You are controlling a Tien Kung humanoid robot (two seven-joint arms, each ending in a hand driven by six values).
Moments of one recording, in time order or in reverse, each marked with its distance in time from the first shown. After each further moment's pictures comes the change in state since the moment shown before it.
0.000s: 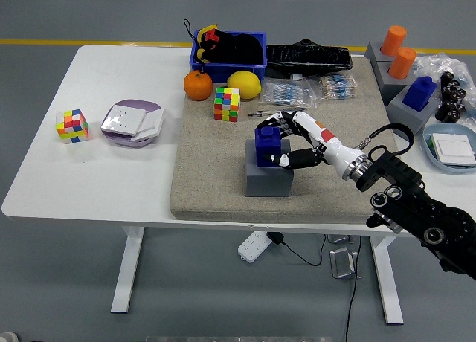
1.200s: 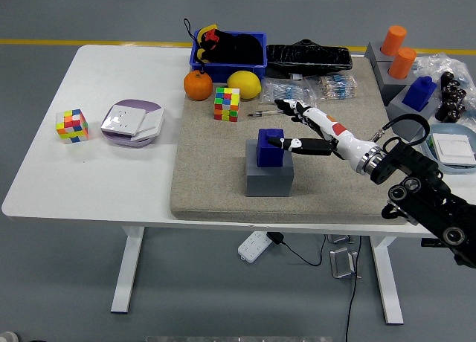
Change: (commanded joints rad) left arm -0.002 0.000 0.000 0.002 -0.013 0.000 -0.003; right arm -0.070 -0.082 0.189 0.134 -0.140 0.107 -0.174
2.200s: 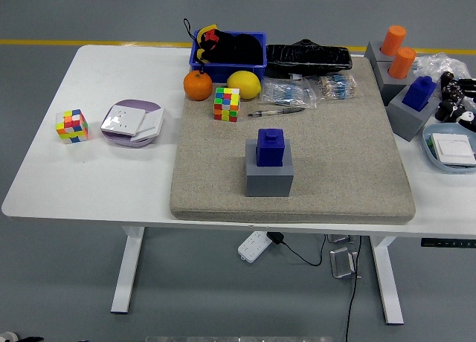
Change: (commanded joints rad) left arm -0.009 0.008 -0.021 0.000 0.014 0.002 -0.001; right arm -0.360 -0.104 0.766 0.059 -0.190 -0.010 -0.052
